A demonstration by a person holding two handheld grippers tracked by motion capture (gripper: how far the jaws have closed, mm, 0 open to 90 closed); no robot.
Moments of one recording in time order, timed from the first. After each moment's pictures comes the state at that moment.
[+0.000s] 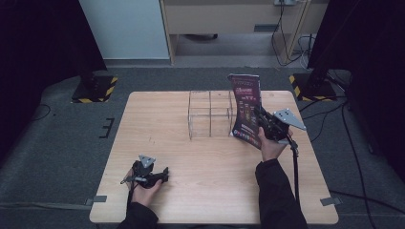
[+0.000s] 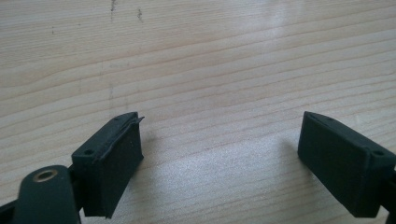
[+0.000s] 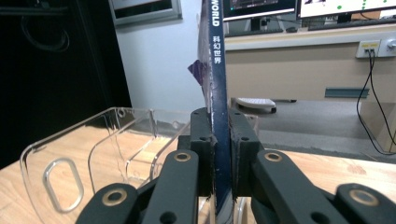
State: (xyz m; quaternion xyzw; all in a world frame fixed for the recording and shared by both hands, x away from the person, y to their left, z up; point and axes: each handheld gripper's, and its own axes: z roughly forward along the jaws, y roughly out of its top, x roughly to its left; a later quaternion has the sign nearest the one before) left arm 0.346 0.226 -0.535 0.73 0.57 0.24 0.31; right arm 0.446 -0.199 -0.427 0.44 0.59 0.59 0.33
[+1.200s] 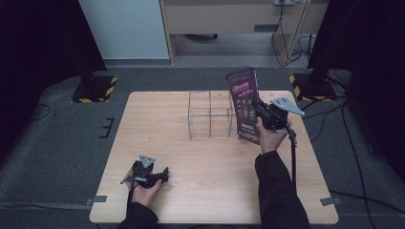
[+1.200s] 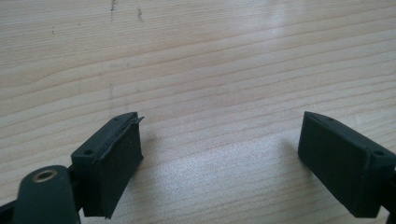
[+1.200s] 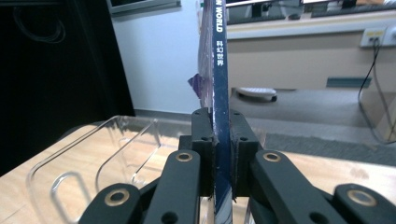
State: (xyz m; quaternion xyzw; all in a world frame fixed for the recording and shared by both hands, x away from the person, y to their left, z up) left arm 0.346 0.226 -0.535 0.73 0.57 0.24 0.31; right arm 0.460 -0.188 -0.392 0.46 0.61 0.57 0.32
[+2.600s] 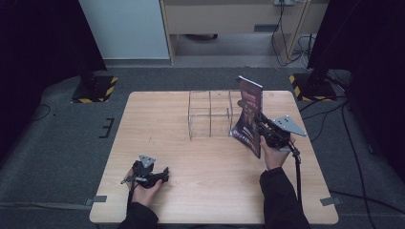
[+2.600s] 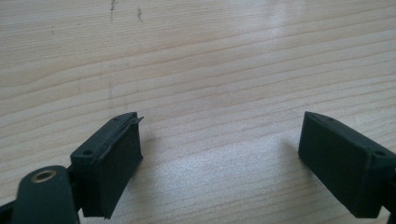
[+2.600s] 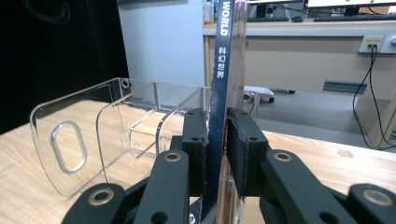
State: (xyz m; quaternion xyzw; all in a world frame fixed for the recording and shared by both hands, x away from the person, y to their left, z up) left arm 0.346 0.225 -0.535 0.73 0.57 0.24 0.31; right arm 0.426 -0.203 -0.434 0.43 0.63 0.56 0.34
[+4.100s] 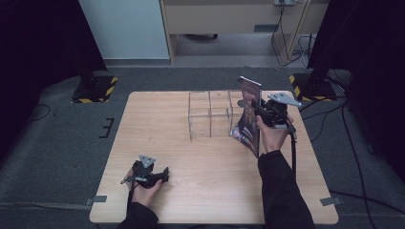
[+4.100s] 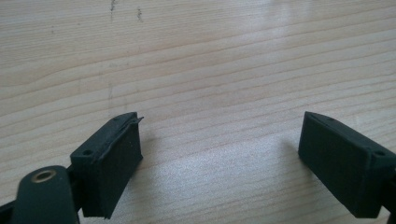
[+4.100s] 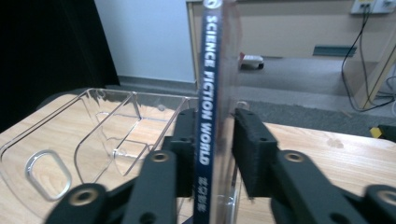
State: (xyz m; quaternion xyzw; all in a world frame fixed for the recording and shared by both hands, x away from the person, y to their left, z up) left arm 0.346 0.225 -0.535 0.73 0.57 0.24 0.31; right arm 0.469 -0.189 -0.382 0.49 0.65 0.50 0.30
